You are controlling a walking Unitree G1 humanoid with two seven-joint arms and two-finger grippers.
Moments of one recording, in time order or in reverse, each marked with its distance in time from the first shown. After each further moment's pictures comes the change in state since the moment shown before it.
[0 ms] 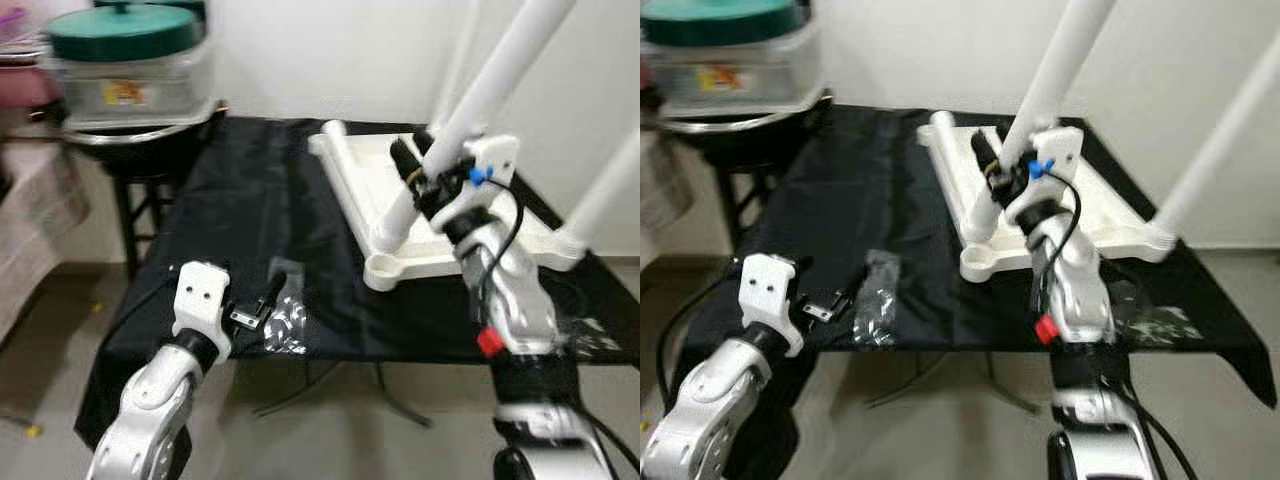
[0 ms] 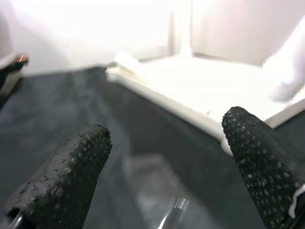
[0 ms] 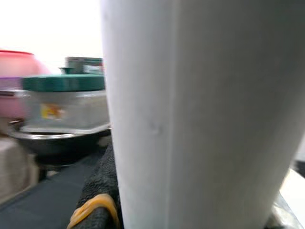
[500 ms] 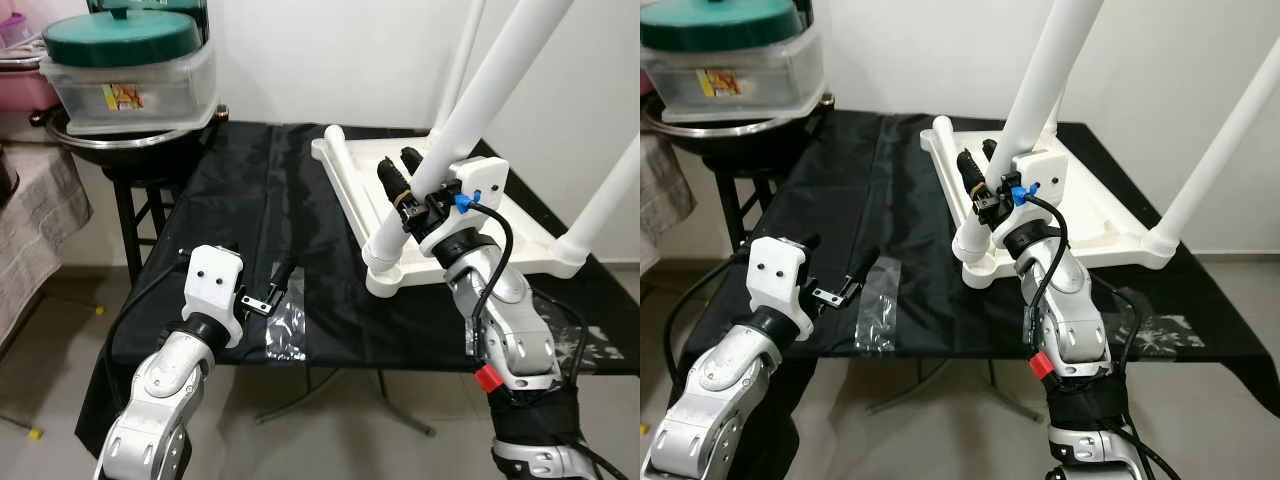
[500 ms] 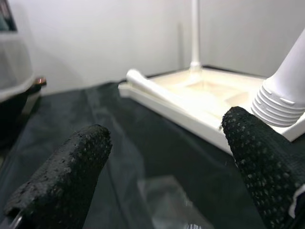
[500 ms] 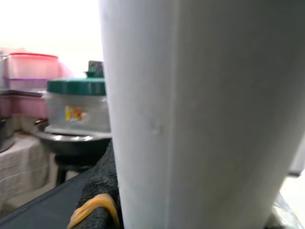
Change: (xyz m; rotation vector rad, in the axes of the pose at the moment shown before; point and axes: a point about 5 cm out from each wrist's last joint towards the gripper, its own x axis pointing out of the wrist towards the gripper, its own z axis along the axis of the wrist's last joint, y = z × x) left arm 0.004 -0.003 0.010 0.049 -0.011 0.009; right arm -0.004 0.019 0.005 -0.016 0.004 0.033
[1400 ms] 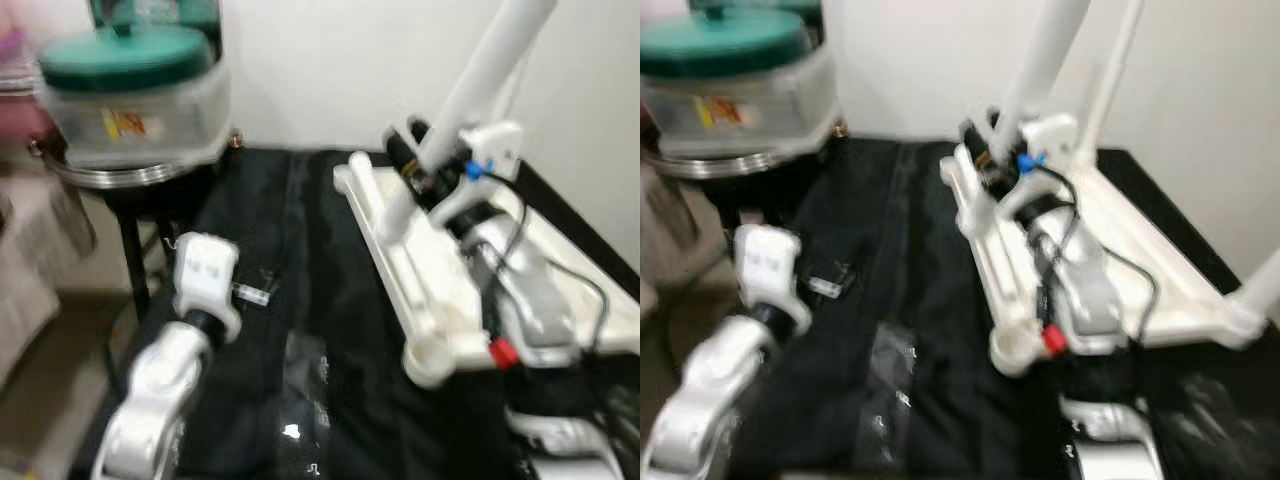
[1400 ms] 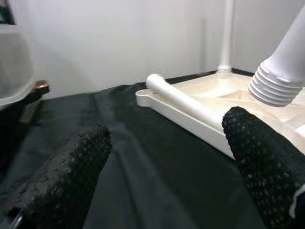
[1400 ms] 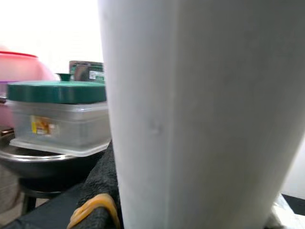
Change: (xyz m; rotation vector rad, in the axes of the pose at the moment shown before) left arm 0.004 0.005 0.005 -0.004 0.005 -0.004; right arm 0.015 -0.012 0.019 0.006 -0.019 0.027
